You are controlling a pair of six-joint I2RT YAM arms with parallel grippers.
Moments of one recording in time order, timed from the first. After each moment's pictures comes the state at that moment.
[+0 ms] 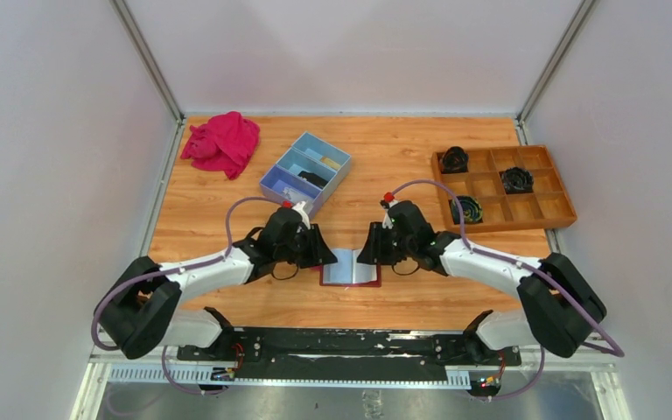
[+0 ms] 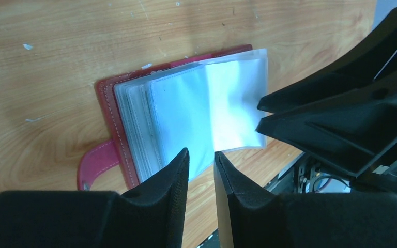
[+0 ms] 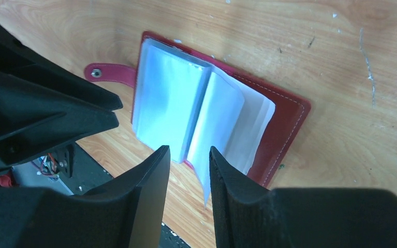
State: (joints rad) left arm -0.69 1.28 0.51 0.10 0.25 -0.84; right arm 0.71 1.32 0.63 -0.05 -0.25 0.67
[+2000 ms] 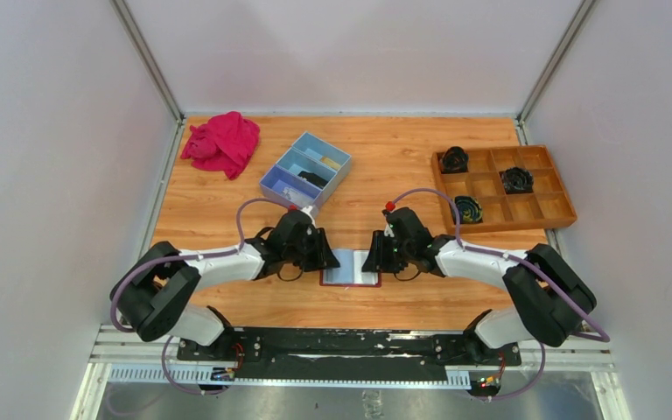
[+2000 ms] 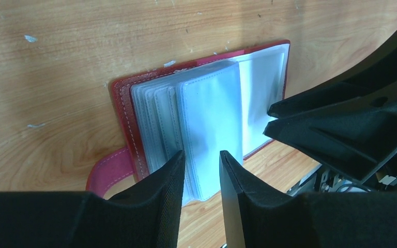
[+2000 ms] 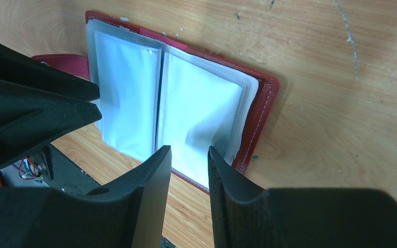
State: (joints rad) left arm -0.72 1.42 0.54 0.11 0.21 -0.84; right arm 0.69 1.41 0.58 -0.04 -0.25 0.70
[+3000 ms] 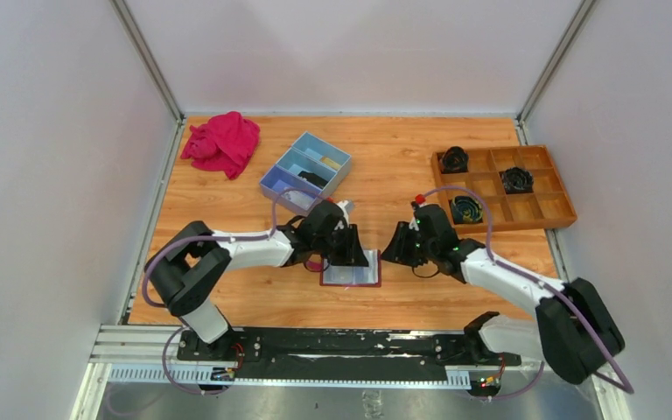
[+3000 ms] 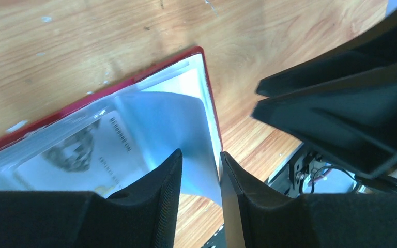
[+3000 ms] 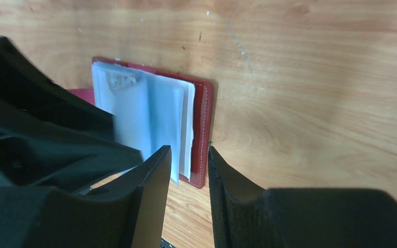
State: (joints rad) left arm -0.83 1.61 0.76 0.10 0.29 -0.82; right arm 0.57 1.22 0.52 -0.10 -0.22 0.70
